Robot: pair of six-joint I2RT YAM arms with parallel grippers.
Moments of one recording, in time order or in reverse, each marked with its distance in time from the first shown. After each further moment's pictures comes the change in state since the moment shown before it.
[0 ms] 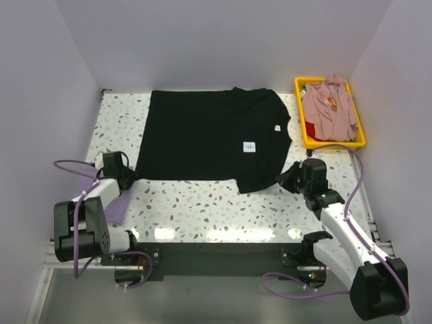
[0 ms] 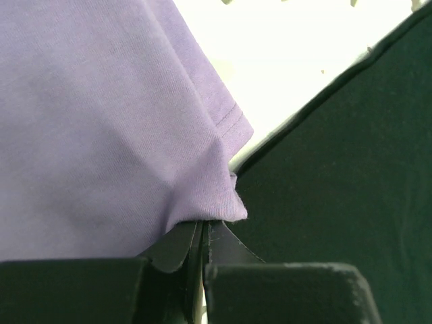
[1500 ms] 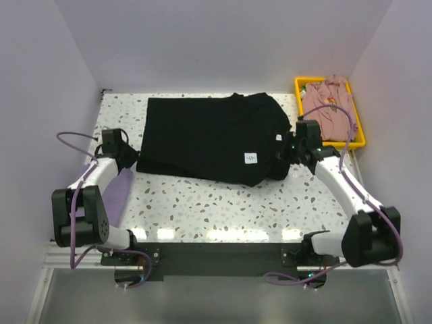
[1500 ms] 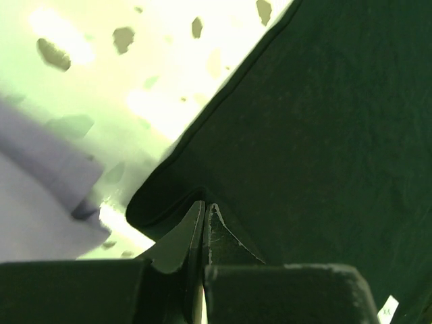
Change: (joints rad) left arm -0.045 0.068 0.275 -0.153 0.077 0.085; right arm 0.000 0.340 0.449 -0.278 0.043 -0.143
